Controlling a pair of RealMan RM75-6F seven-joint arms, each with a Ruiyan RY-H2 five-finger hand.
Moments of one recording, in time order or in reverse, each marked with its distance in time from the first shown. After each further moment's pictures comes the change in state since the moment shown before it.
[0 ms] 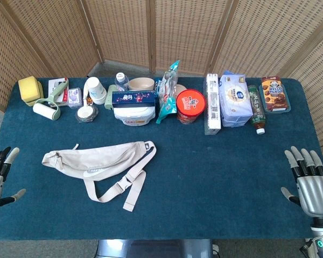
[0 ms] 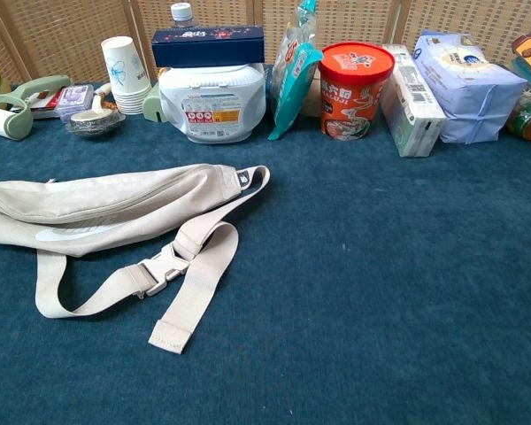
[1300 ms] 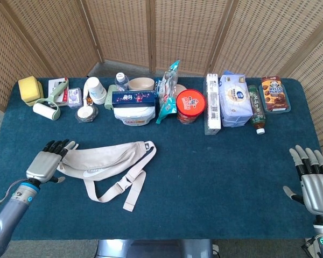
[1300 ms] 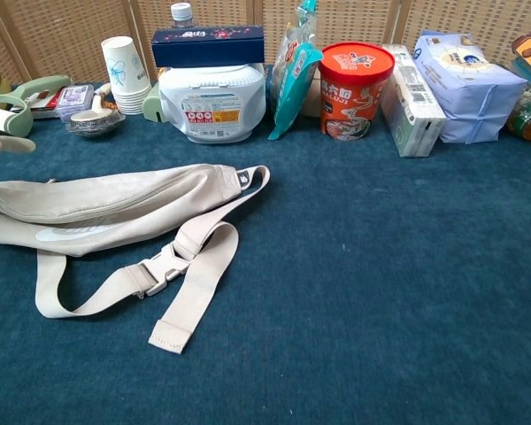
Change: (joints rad) left arm -0.360 -0.149 -0.064 0.089 -0.231 -0.572 0.210; right arm 0.005 0.007 0.014 -0.002 0.053 -0.033 0.053
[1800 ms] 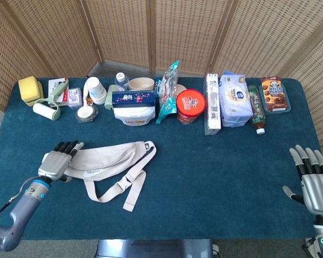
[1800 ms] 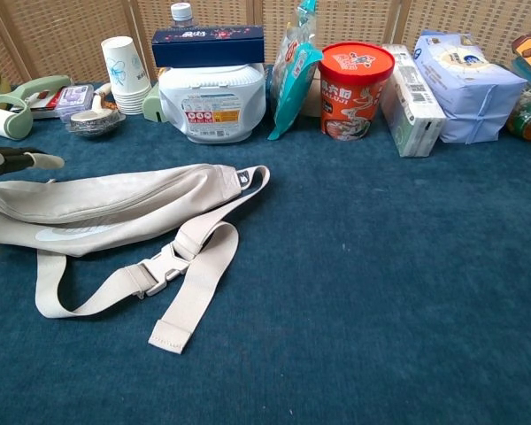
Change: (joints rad) left arm -0.056 -0.086 0.001 0.040 -0.095 -0.045 0.123; right arm -0.001 0.005 0.001 -0.001 -0.003 0.005 0.030
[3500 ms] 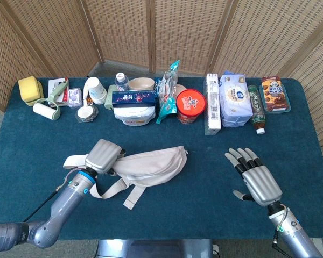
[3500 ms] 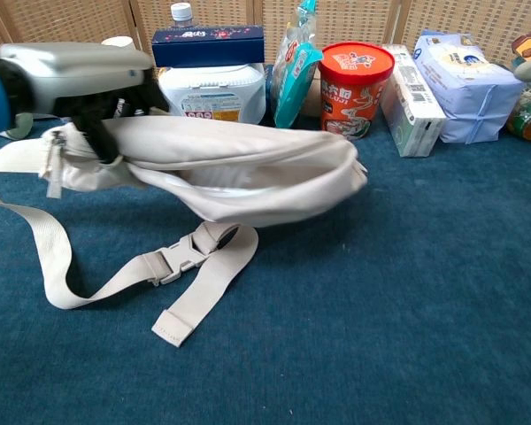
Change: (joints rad) left arm -0.280 -0.032 -0.147 -0.476 -0.338 0.122 0.406; right arm 0.213 0.027 -0.026 -0.276 -0.062 -0.313 -0.079
